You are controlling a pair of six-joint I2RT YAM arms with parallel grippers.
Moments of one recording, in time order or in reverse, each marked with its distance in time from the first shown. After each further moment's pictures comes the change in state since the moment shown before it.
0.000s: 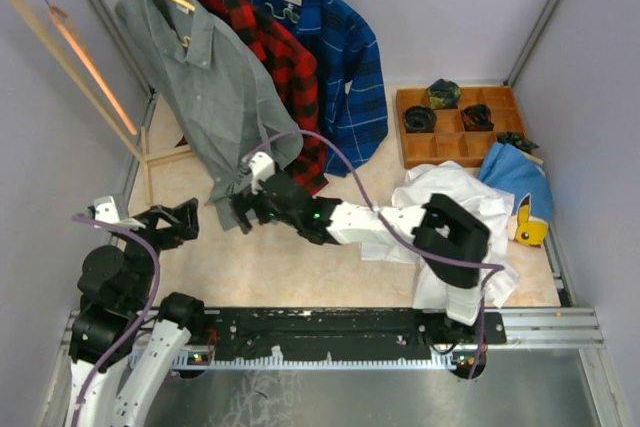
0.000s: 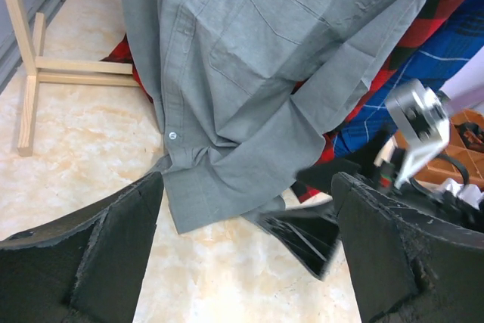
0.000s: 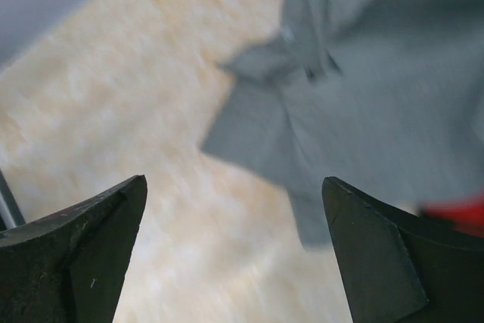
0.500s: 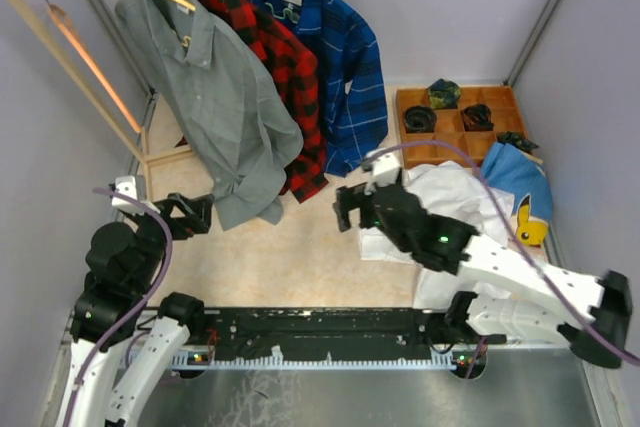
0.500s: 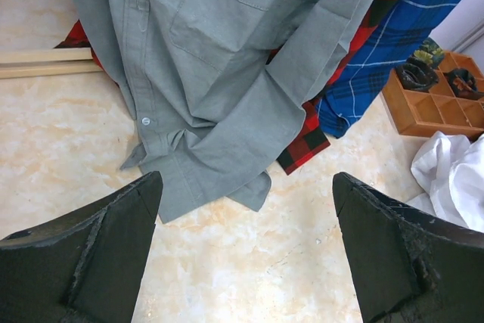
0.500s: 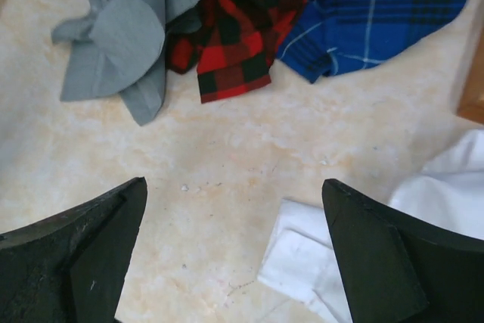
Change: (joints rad) left arm 0.000 0.135 0.043 0.009 0.137 0.035; right arm -0.106 -0.859 -0.520 -0.474 0.326 0.116
